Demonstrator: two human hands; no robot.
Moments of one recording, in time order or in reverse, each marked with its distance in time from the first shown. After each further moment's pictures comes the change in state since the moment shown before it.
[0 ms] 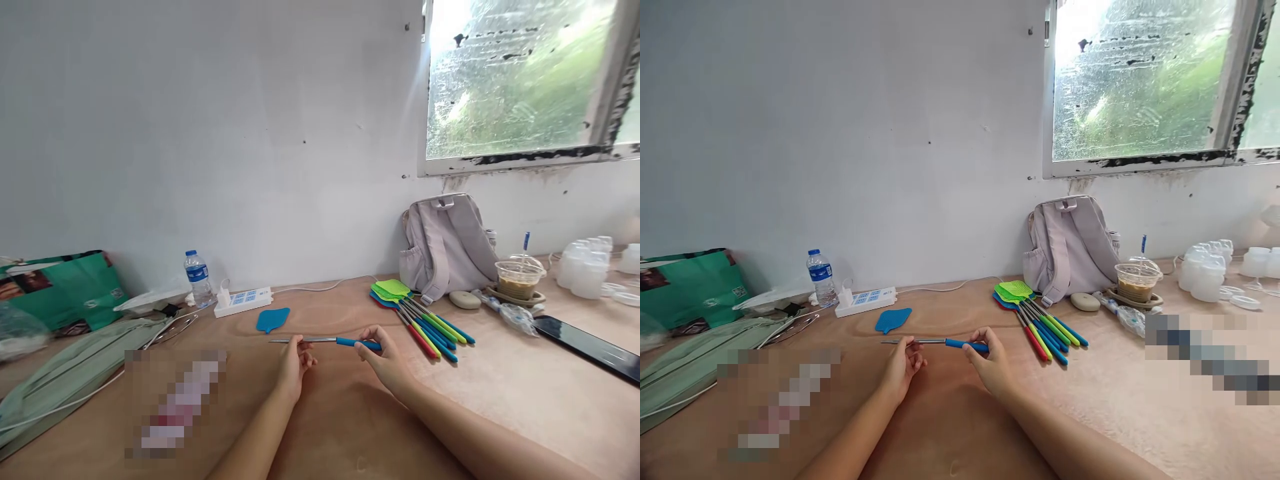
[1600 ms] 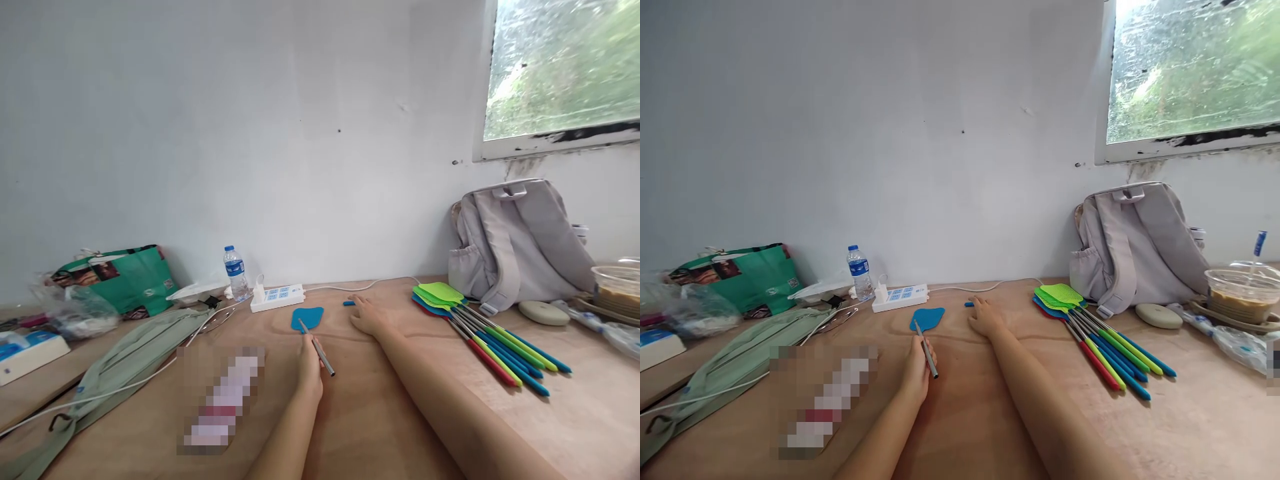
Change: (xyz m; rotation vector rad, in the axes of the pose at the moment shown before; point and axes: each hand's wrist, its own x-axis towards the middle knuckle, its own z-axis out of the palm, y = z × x) left_hand 0.042 0.008 -0.040 0.206 0.206 0.130; right_hand 0.147 0.086 0.076 -1.018 -0.276 -0.107
